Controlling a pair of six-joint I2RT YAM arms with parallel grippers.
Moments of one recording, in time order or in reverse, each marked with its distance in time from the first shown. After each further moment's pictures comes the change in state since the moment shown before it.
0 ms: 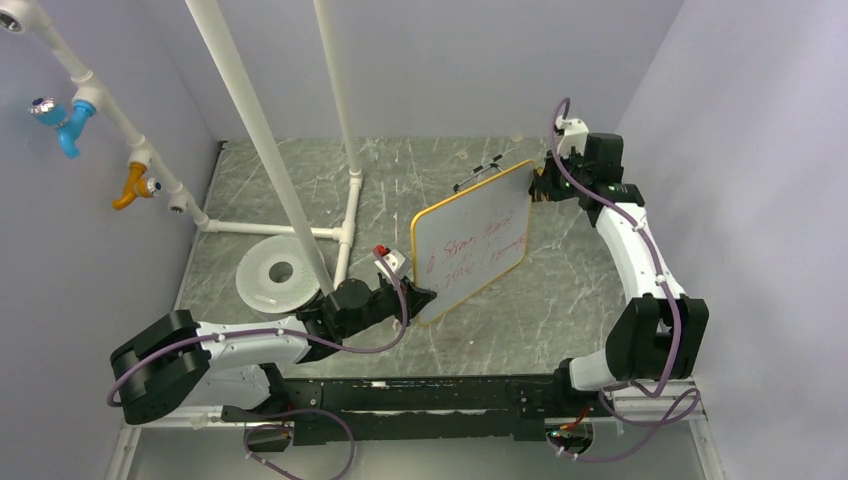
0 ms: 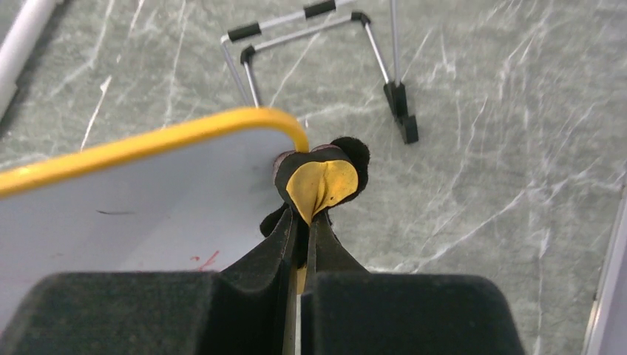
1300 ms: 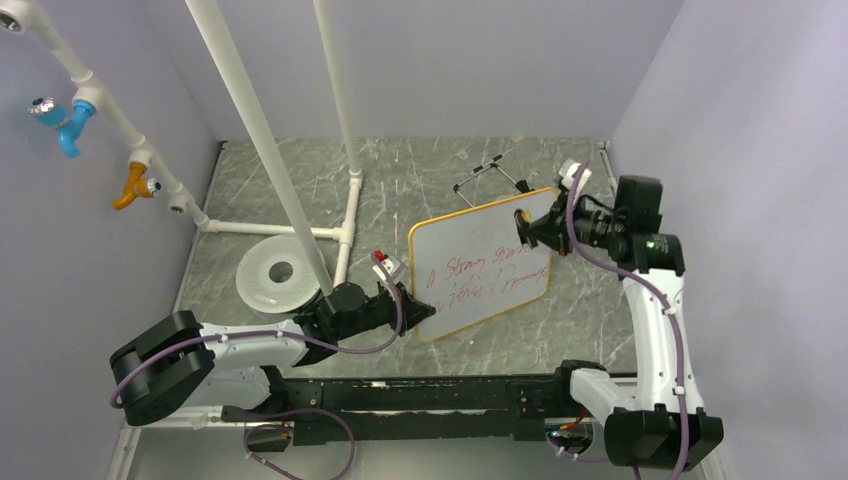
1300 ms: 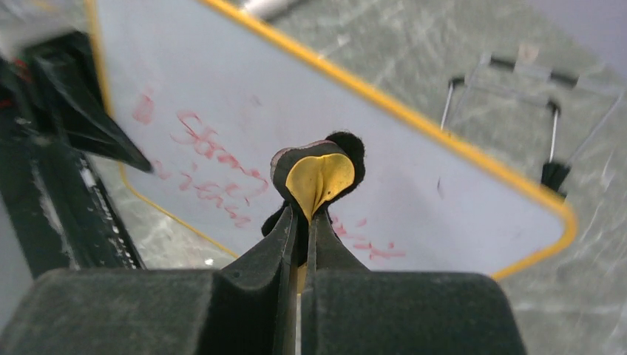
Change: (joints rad) left arm 0.032 0.003 -0.067 0.042 0.155 -0.103; right arm -0.087 -0.388 0.007 -0.450 -0.648 -0.444
